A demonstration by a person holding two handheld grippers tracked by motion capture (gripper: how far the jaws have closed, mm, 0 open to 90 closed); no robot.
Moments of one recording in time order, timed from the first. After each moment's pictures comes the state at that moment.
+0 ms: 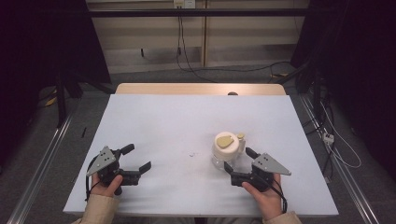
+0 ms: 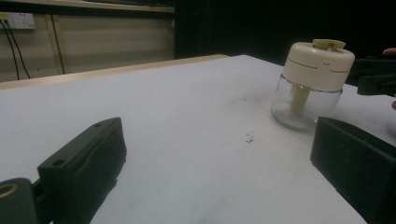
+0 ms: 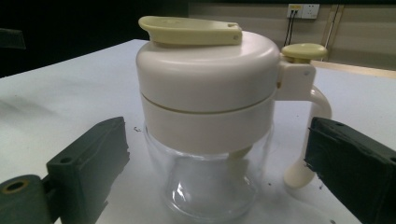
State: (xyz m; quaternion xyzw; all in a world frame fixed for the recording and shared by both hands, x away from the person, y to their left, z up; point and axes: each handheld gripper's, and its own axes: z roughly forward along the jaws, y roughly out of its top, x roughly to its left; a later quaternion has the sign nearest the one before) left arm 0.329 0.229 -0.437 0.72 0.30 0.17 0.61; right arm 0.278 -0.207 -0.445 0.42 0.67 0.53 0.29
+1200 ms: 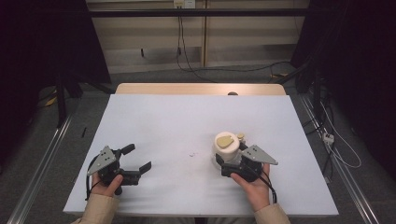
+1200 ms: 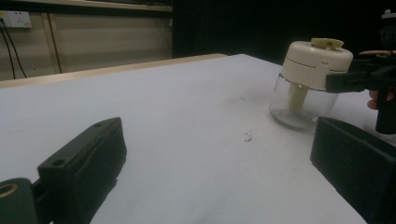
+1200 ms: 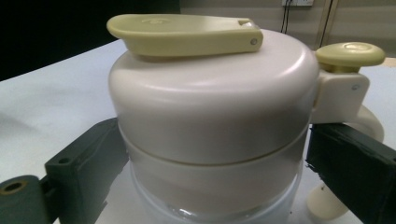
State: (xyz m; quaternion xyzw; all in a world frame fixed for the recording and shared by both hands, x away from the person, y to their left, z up) left arm 0.330 0.229 -0.438 0.72 0.29 0.17 0.61; right arm 0.306 -0.187 -0.448 0.45 0.66 0.52 0.28
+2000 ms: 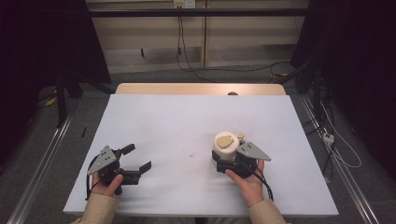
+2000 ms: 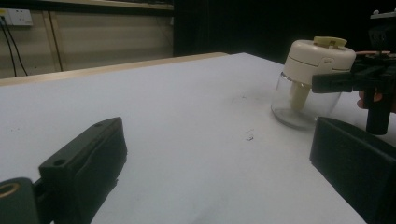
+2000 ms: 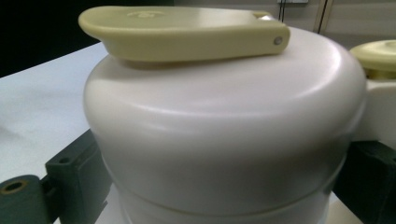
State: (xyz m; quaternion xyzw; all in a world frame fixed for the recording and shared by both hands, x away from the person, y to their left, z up) left arm 0.331 0.229 -0.439 0.72 0.30 0.17 0.61; right arm 0.319 -0.176 -0.452 0.46 0.66 0.52 0.28
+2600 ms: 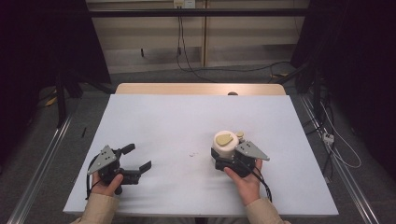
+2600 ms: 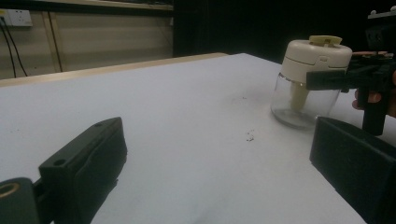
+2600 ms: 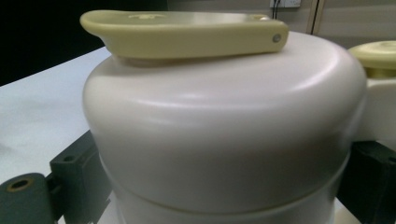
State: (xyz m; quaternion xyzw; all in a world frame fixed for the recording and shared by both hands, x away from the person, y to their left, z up) left arm 0.332 0.229 -0.439 0.72 0.30 0.17 0.61; right arm 0.322 -0.171 -0.452 0.47 0.65 0.52 0.29
